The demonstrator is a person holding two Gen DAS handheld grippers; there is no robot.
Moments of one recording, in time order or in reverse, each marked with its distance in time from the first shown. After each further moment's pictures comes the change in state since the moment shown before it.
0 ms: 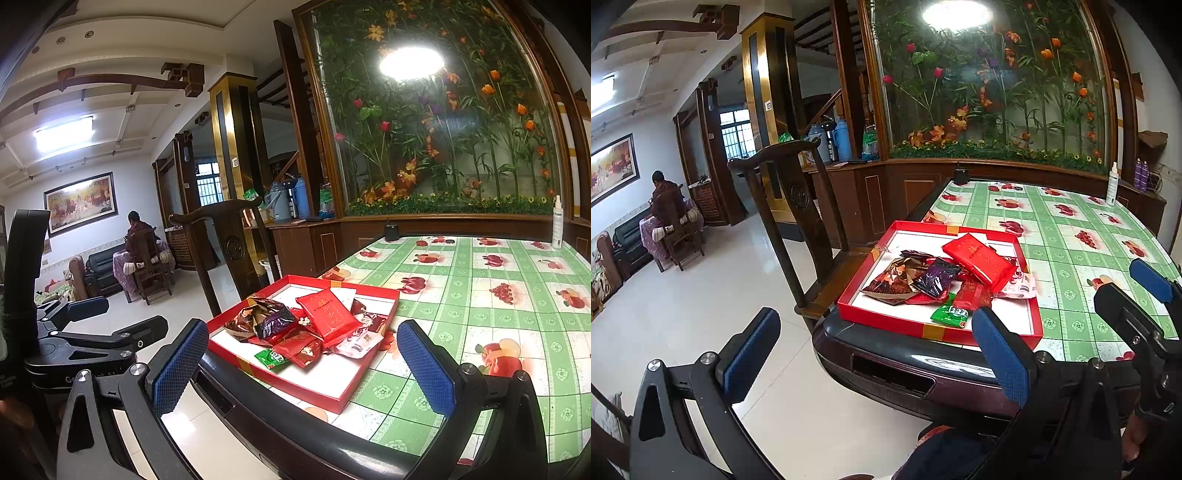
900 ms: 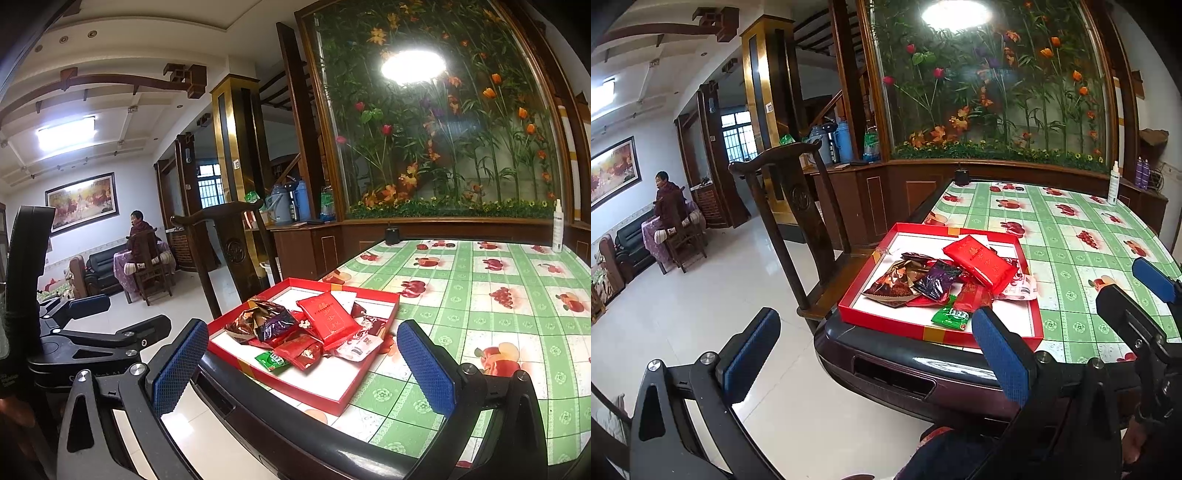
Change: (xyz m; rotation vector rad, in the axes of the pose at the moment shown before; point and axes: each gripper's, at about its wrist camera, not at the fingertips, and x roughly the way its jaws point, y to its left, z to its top) left arm 0.000 -0.001 0.002 0.006 -0.004 0.007; right arm -0.002 0.000 0.002 -0.004 -0.009 0.001
